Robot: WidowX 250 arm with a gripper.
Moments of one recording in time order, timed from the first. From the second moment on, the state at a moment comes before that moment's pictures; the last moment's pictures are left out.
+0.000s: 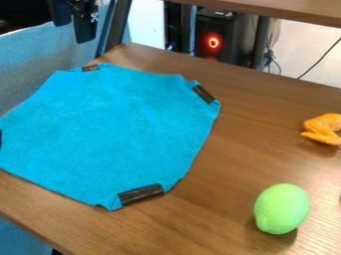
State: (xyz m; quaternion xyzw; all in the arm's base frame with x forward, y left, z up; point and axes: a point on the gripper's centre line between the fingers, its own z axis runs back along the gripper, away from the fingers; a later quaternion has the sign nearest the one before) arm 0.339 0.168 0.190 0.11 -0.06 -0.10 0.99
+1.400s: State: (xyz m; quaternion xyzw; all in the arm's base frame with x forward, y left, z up) arm 0.232 0.189 0.127 -0.09 -0.16 0.29 0.94
